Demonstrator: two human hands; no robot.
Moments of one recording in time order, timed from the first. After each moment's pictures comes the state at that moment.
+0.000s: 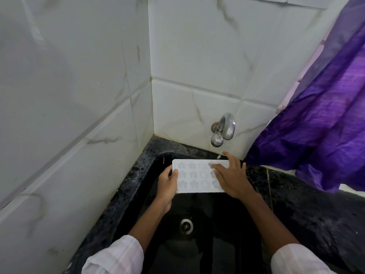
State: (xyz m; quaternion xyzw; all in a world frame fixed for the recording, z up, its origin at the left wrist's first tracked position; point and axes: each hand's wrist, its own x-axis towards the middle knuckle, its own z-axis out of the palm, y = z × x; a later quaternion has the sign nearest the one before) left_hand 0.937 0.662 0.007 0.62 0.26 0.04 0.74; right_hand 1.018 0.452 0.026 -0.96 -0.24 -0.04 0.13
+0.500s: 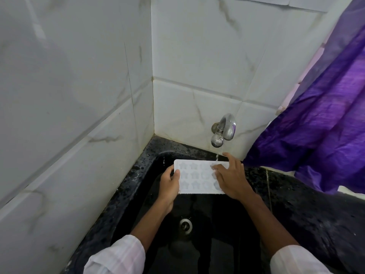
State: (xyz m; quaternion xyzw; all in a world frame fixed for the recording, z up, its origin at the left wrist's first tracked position) left_hand 0.936 0.657 0.009 0.63 0.26 0.04 0.73; right_hand 1.022 0.450 0.018 -0.96 -0.26 -0.09 0.11
